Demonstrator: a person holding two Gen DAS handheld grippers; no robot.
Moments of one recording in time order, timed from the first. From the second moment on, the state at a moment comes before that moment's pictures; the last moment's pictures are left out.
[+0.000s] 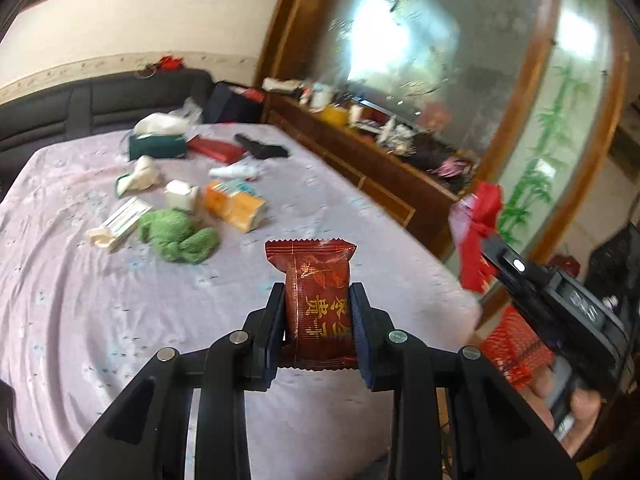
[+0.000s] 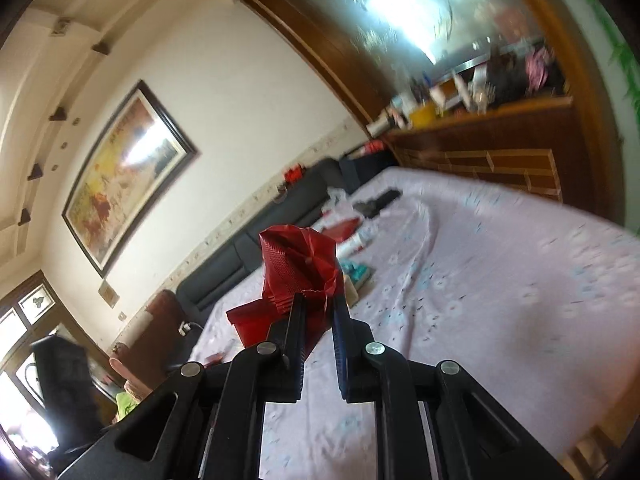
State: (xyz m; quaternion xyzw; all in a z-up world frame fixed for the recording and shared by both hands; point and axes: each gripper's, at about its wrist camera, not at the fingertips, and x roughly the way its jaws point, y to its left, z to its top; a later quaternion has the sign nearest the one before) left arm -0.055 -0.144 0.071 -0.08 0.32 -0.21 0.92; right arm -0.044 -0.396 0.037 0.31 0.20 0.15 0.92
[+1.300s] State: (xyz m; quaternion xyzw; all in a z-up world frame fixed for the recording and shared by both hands) left arm -0.121 -0.258 0.115 -0.02 0.27 -0.34 0.90; right arm -0.229 -0.475 0.117 0.20 0.14 -0.05 0.97
